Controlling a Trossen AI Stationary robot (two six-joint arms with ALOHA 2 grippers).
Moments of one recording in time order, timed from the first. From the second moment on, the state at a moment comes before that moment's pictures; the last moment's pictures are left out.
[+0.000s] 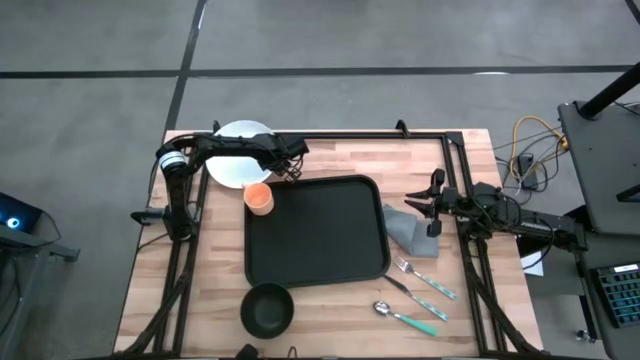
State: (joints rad) left arm 0.53 1.88 1.22 -0.68 -0.42 -0.32; right arm -0.20 0.02 0.03 -0.03 -0.04 -0.06
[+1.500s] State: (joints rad) left arm 0.04 1.88 1.52 -0.73 -0.48 -0.01; right arm -0.20 0.02 0.03 -0.03 -0.04 -0.06
